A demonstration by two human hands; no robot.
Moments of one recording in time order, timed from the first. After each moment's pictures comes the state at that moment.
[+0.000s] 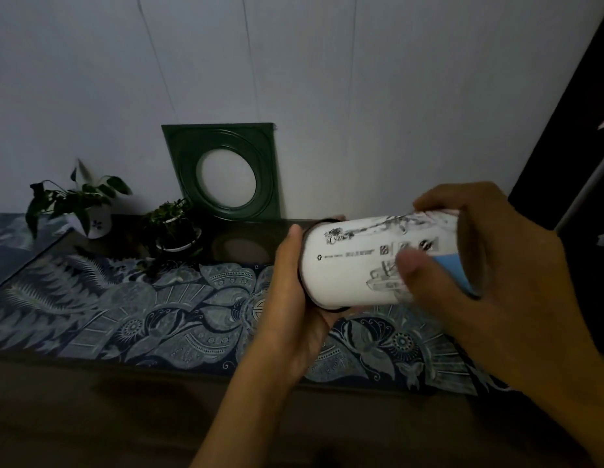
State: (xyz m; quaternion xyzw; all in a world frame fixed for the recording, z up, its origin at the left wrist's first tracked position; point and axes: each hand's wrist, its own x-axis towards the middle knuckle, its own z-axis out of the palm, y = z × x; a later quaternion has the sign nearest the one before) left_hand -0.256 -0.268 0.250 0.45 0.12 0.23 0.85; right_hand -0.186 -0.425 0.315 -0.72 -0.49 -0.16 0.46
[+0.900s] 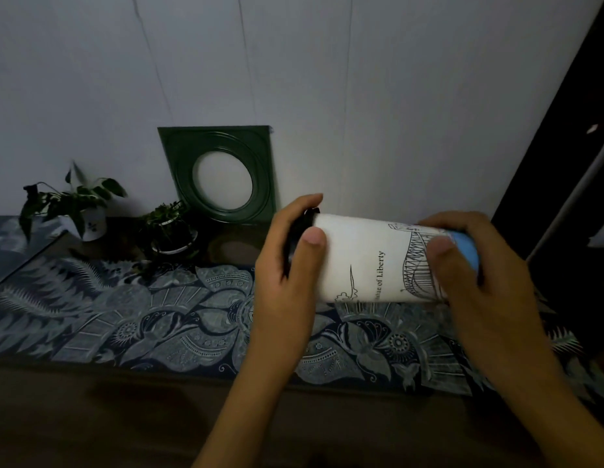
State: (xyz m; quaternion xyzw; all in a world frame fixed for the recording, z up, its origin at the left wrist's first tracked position) left_hand -0.263 -0.269 0.261 0.68 0.09 0.42 0.59; right_hand -0.175 -0.421 0.279 -0.69 -0.39 -0.08 0.60
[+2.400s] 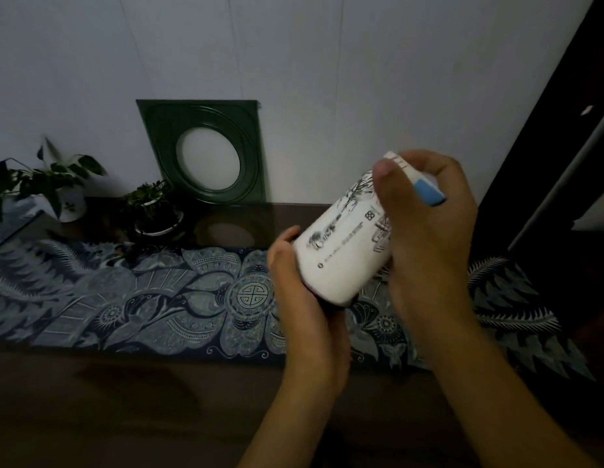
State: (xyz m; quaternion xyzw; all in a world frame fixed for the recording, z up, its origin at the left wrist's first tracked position) left_hand -0.234 -0.305 0.223 0.29 0.19 0.34 0.87; right_hand -0.160 -0.360 0.279 -0.55 -0.27 0.02 0.79
